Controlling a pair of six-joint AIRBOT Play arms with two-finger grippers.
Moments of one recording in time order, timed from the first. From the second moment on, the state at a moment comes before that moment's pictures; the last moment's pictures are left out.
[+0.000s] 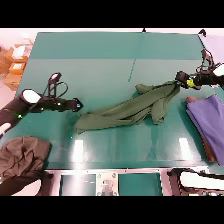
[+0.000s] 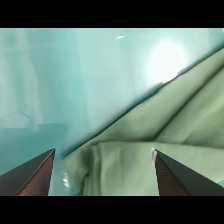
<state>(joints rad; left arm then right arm) -0.12 -1.20 0.79 0.86 -0.78 -1.14 -0.25 -1.40 1.23 -1.19 0.93 1.51</state>
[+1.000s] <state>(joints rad) -0.58 -1.35 1.04 1.01 -0.81 -0.79 -0.25 -1.45 1.21 -1.19 0.96 1.46</state>
